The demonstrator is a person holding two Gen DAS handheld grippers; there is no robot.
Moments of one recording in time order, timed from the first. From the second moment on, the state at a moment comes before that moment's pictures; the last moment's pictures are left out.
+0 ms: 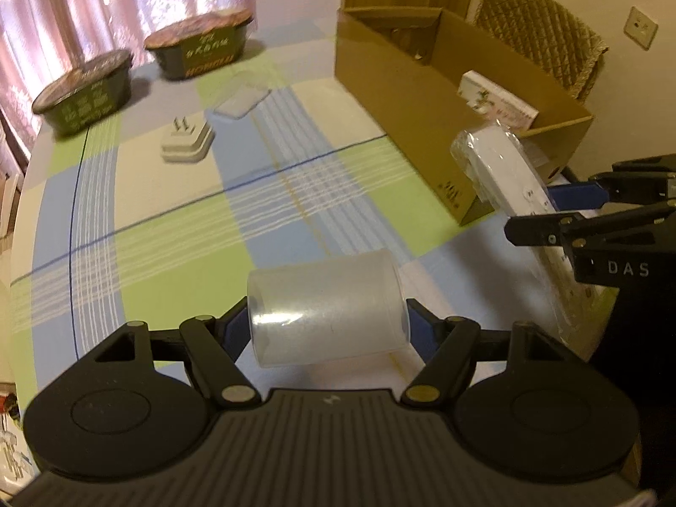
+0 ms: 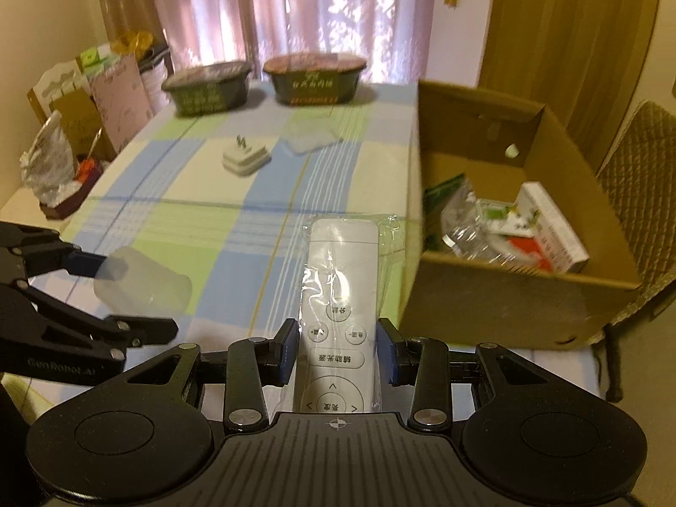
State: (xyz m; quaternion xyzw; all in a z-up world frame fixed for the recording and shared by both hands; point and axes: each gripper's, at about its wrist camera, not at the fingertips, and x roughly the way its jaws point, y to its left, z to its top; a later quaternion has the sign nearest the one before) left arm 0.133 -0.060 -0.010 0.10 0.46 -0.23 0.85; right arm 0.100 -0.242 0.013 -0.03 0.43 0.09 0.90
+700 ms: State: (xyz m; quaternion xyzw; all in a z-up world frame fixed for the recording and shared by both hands) left arm 0.143 -0.147 0.041 0.12 0.42 -0.30 0.85; right arm 0.121 -0.332 0.067 0.00 0.39 0.02 0.92
